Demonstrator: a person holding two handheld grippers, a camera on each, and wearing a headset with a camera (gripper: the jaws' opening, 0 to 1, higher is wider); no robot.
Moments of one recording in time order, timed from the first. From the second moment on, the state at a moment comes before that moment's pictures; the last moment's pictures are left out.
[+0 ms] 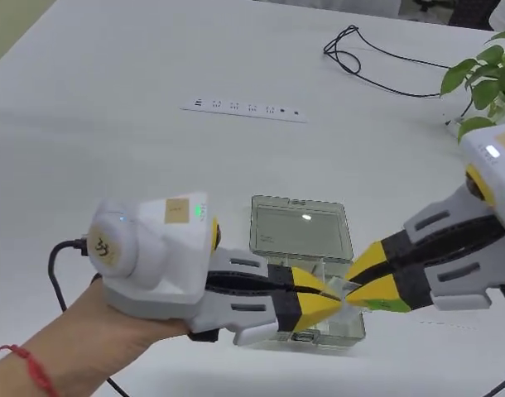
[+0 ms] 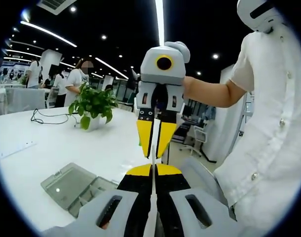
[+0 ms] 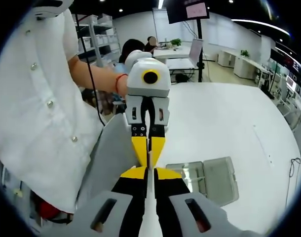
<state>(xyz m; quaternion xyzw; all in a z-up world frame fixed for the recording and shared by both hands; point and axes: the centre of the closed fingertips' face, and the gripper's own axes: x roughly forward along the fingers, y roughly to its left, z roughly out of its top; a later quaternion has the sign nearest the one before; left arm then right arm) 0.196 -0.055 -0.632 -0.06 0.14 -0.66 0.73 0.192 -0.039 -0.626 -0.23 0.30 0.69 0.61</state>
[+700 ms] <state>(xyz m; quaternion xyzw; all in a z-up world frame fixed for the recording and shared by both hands) 0.195 -0.051 -0.629 -0.06 0.13 -0.67 0.73 0.187 -0.035 -0.623 -0.24 0.30 0.71 0.60</state>
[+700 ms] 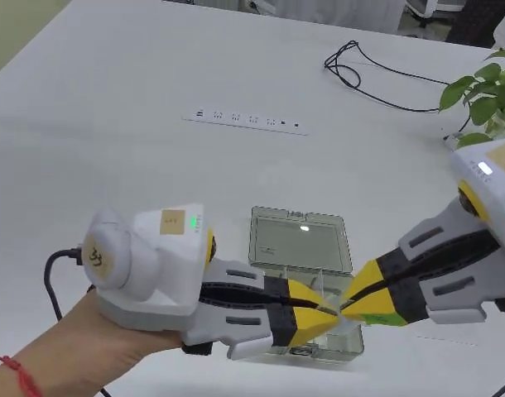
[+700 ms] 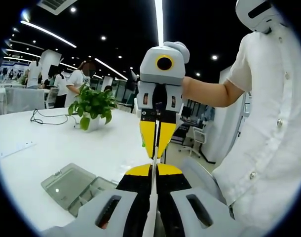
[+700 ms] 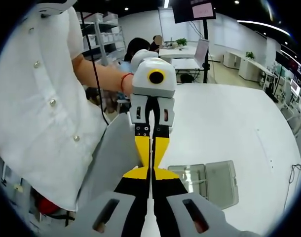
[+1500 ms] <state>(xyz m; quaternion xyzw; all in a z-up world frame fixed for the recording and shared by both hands) 0.203 -0.029 -0.630 -0.08 0.14 -0.62 0.76 0.194 -0.034 -0.614 -0.24 0.28 0.69 0.62</state>
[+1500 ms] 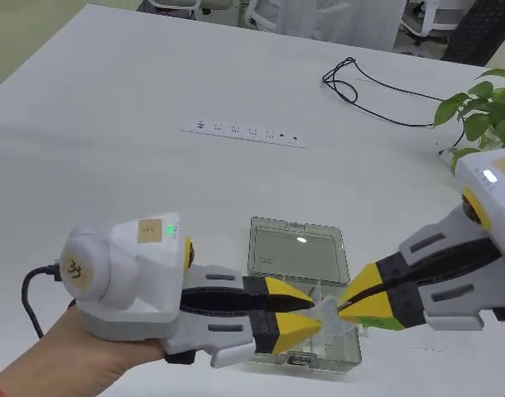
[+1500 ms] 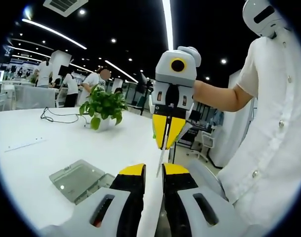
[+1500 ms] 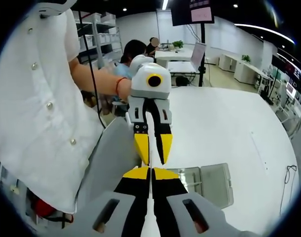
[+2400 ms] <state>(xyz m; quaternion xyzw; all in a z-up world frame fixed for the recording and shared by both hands) 0.225 0.022 -0.670 -0.05 0.17 -0.53 0.83 0.232 -0.028 -0.650 -0.23 0.29 0.64 0.67</state>
